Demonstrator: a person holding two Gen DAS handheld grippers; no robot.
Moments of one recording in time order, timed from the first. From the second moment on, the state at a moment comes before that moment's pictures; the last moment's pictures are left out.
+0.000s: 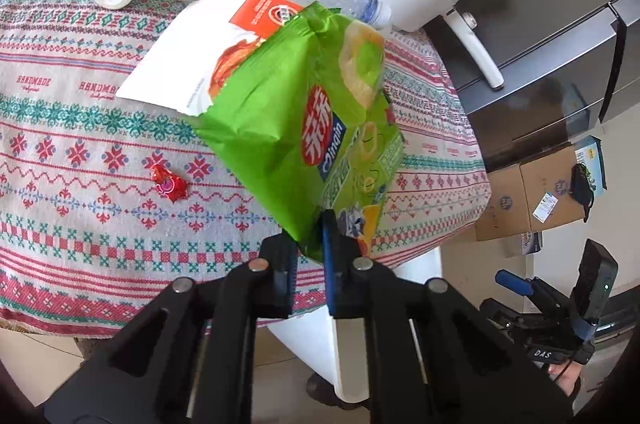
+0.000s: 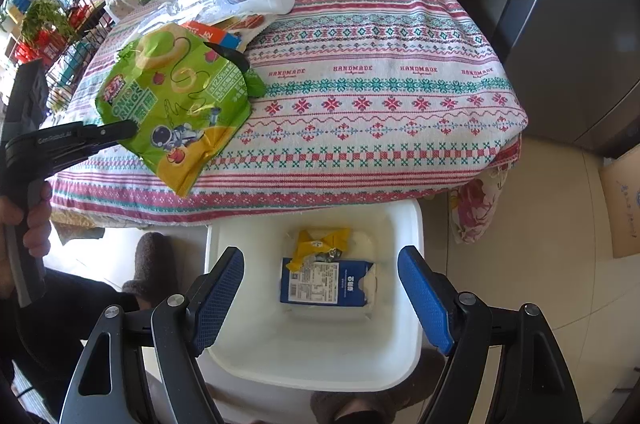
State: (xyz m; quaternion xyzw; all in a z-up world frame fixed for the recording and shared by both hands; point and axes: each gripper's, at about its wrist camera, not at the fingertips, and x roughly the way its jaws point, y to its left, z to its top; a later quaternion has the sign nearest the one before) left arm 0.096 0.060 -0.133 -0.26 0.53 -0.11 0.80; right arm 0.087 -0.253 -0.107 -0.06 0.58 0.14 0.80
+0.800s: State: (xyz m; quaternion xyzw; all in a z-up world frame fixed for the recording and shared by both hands) left arm 0.031 0.151 -0.027 -0.21 0.43 -0.12 0.87; right arm 0.137 -0.129 -0.100 -0.11 0.53 0.17 0.82
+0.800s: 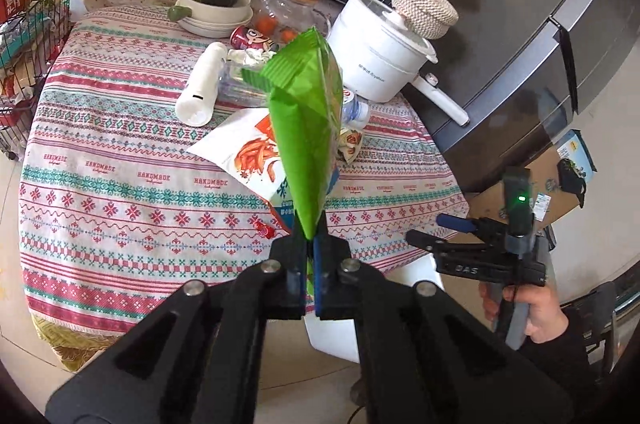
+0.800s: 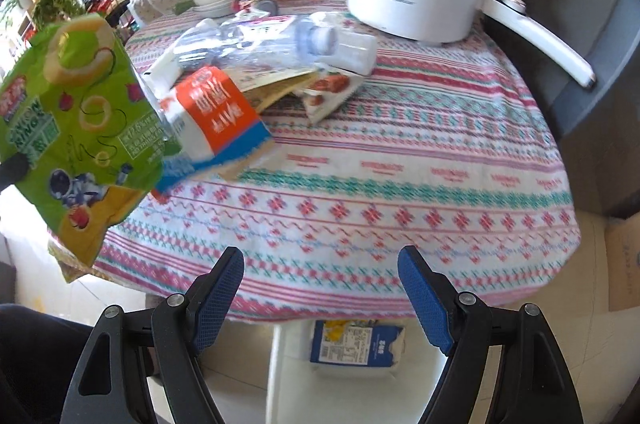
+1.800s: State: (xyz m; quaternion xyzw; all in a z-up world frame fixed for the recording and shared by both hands) left arm 0.037 0.208 -0.038 -0.14 0.42 0.06 0.89; right arm 0.122 0.073 -0.167 -0.32 0.40 0.17 0.84
